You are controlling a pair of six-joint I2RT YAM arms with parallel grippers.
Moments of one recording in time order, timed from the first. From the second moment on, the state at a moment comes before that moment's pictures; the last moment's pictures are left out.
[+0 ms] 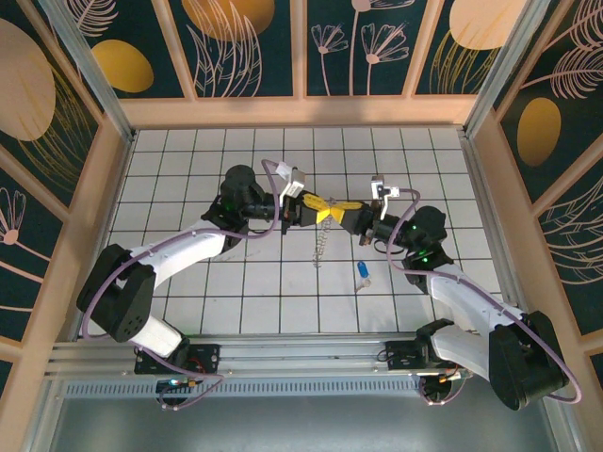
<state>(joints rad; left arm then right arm) -0.62 1.54 0.94 0.59 1.01 -0.24 0.41 1.06 0.47 0.79 -0.84 0.71</state>
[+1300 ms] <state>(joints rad) -0.59 1.57 0.75 0.93 0.78 -0.45 0.41 1.15 0.42 0.87 -0.77 0.71</state>
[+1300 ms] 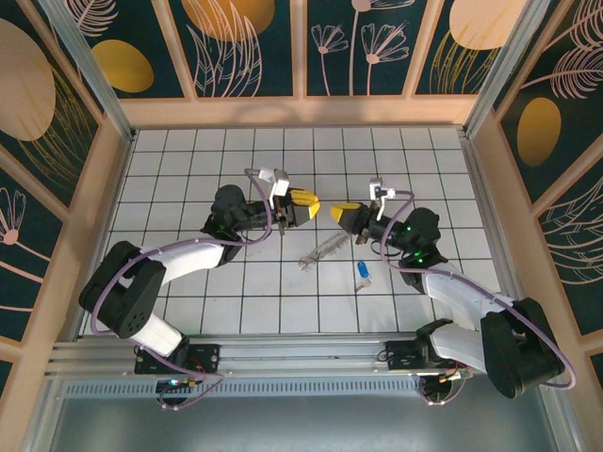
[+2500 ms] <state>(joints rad) -0.59 1.59 0.62 0.93 0.63 -0.55 0.35 1.25 0.34 0.14 0.00 0.75</state>
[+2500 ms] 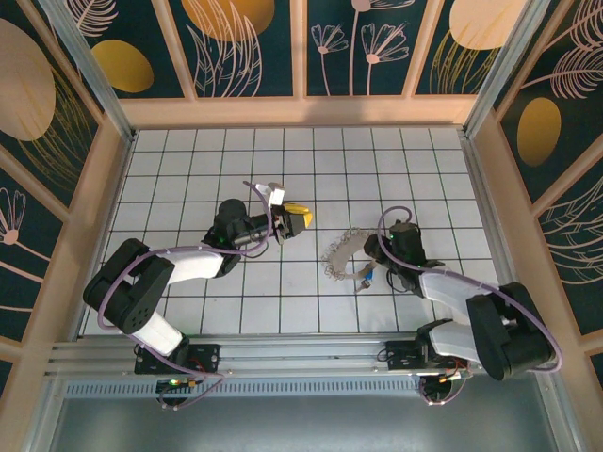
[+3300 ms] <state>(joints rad) -0.59 1.41 0.56 0.80 0.38 -0.55 0.60 1.30 0.41 0.09 0.00 0.80</state>
